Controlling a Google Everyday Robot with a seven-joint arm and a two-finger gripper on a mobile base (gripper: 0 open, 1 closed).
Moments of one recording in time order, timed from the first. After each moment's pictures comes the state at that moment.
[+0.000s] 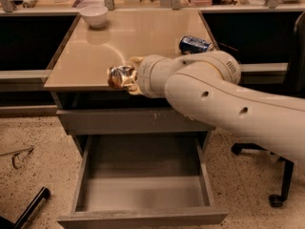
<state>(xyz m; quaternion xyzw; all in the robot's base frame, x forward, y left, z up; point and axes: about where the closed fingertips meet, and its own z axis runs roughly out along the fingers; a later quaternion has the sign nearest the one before) 0.594 0.042 0.881 -0.67 0.52 -0.15 0.50</state>
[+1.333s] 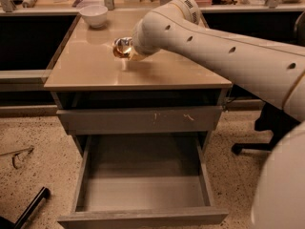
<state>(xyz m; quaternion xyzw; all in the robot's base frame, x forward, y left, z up) 0.763 0.047 0.874 -0.66 0.60 -0.14 0.43</state>
